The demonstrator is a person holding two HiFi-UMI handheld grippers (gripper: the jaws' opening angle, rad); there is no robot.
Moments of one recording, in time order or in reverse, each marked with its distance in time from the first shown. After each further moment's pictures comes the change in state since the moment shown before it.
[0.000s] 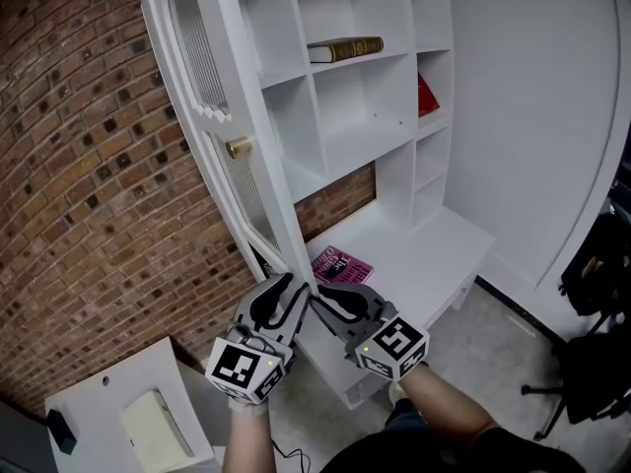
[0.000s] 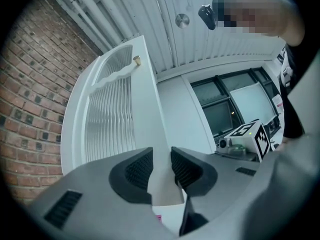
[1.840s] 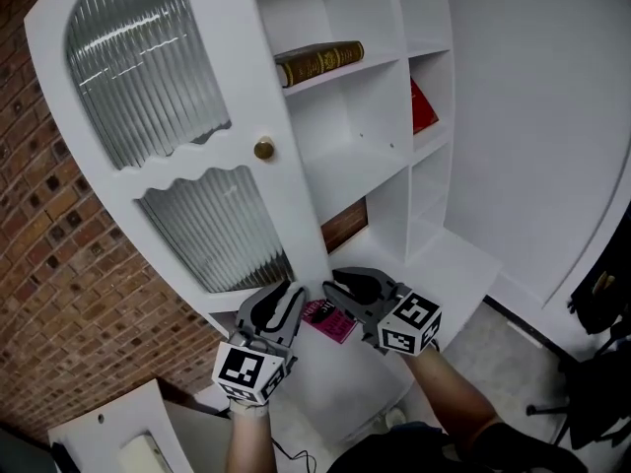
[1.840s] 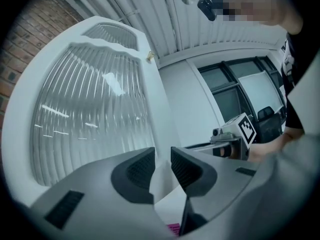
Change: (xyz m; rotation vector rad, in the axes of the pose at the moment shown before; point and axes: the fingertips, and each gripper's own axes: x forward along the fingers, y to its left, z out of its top) left arm 0.195 0.075 -0.075 0.031 0.088 0.020; right arm 0.032 -0.246 -0.027 0.118 -0.042 0.045
